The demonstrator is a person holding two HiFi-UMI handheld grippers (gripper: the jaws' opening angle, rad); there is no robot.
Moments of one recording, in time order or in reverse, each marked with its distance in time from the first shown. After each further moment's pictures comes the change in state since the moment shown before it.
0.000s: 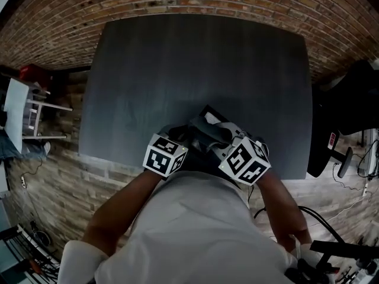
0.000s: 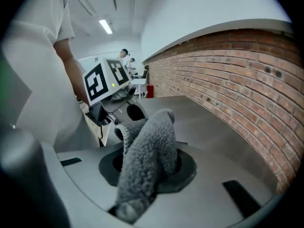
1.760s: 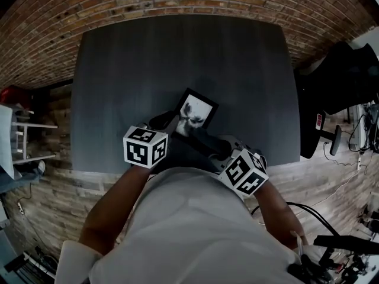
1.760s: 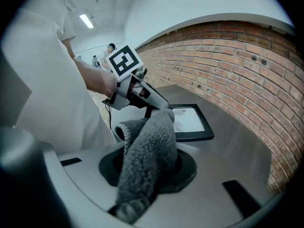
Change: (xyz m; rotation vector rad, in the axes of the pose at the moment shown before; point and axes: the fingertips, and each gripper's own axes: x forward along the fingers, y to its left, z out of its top) left arm -0.027 0.044 0.042 -0.094 -0.126 -0.041; right arm -0.015 0.039 -0.010 0.158 0.113 -0.082
